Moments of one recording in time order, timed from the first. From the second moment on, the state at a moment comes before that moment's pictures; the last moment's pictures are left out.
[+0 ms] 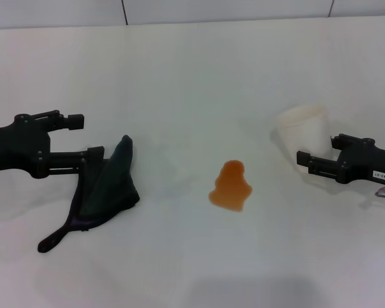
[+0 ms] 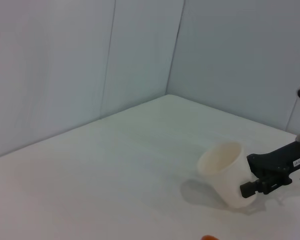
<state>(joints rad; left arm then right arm) -0.44 -1.99 0.69 0.78 2.00 1.68 -1.46 0.28 2.01 -1.26 -0.65 -1.41 -1.09 1.36</state>
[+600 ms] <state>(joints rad) -0.45 -1.99 0.69 0.78 2.00 1.69 -1.46 0.26 2.01 -1.25 -0.62 -1.41 -1.13 1.38</state>
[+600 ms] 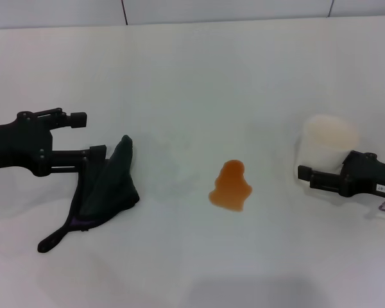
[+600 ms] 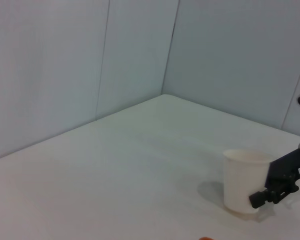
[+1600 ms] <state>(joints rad) -0.47 -1.99 0.69 0.78 2.00 1.69 -1.45 0.22 2.01 -1.26 -0.62 -1.42 -1.12 1.35</state>
